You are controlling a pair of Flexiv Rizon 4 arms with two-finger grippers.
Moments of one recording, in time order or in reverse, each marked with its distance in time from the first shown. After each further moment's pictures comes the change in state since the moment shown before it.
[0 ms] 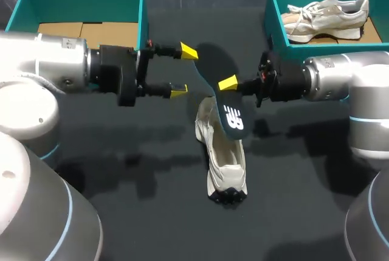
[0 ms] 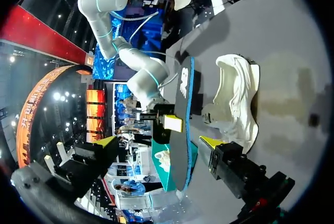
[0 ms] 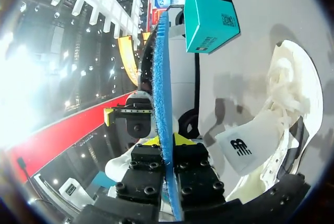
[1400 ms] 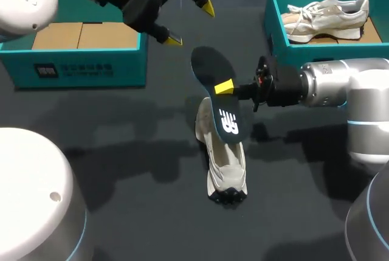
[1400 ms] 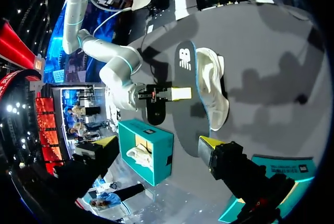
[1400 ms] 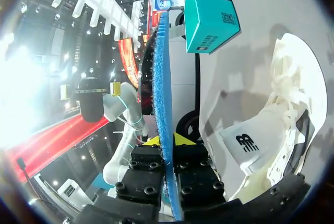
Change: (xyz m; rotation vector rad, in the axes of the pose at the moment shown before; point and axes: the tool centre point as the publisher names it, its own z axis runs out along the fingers) left arm -0.074 0.042 0.001 0.011 0.495 0.084; right arm 0.000 -0.006 0.007 -0.019 0.002 0.003
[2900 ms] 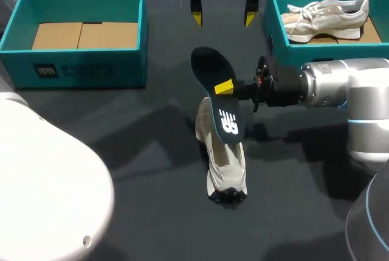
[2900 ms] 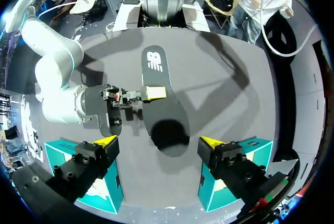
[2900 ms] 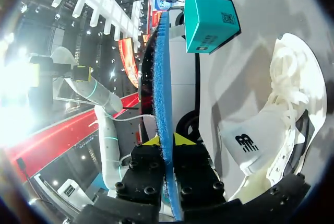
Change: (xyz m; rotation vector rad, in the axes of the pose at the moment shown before) left arm -0.030 0.019 0.049 0.176 0.814 0.000; right arm 0.000 0.000 0.000 0.001 -0.001 0.000
